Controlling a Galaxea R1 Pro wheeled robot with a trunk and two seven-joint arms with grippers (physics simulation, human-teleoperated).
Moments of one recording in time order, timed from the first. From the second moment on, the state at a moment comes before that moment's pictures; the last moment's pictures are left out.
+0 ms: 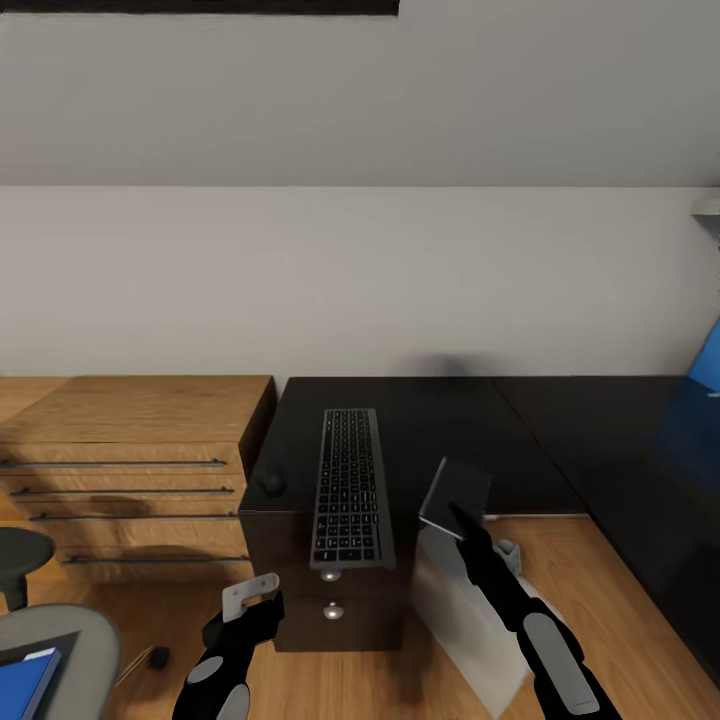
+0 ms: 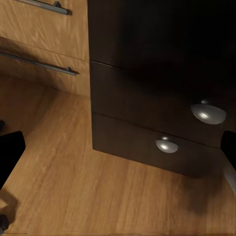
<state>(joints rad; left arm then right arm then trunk) -0.10 0.00 -0.30 -1.35 0.45 0.31 0.54 -0.30 0.02 -0.10 -1.00 -1.19 0.28 0.31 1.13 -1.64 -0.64</state>
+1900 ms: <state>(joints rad) -0.10 0.00 -0.31 -1.04 0.45 0.31 0.54 -0.30 0.07 0.15 -0.55 -0.68 -0.33 -0.16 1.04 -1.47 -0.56</state>
